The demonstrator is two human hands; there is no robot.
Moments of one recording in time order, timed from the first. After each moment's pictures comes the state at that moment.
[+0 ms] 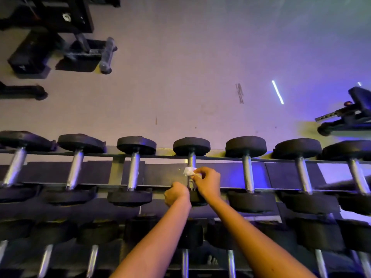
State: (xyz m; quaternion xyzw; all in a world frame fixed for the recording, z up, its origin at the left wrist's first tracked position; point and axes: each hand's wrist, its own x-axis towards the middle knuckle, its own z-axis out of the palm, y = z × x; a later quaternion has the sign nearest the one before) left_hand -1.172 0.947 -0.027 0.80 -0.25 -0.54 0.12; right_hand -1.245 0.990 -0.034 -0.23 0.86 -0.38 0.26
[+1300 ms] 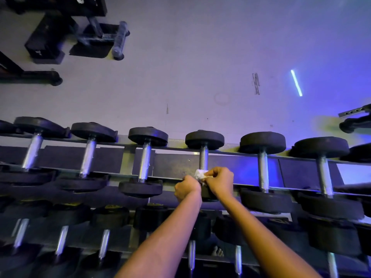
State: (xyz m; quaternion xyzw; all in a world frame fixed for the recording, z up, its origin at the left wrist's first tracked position) left_hand -1.175 0.945 -0.024 0.82 -0.25 -0.51 0.09; right_hand -1.242 0.988 -0.028 -0.19 0.88 -0.31 0.32
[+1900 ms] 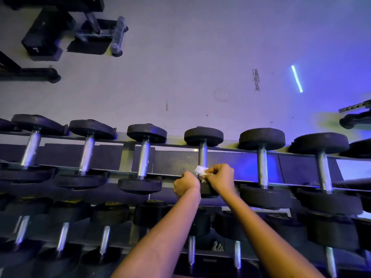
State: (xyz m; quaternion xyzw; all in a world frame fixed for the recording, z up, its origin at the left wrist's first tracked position) left_hand -1.177 0.945 -0.025 0.81 -0.26 -0.51 0.09; right_hand -1.250 0.994 -0.029 -0.19 0.87 -0.30 0.34
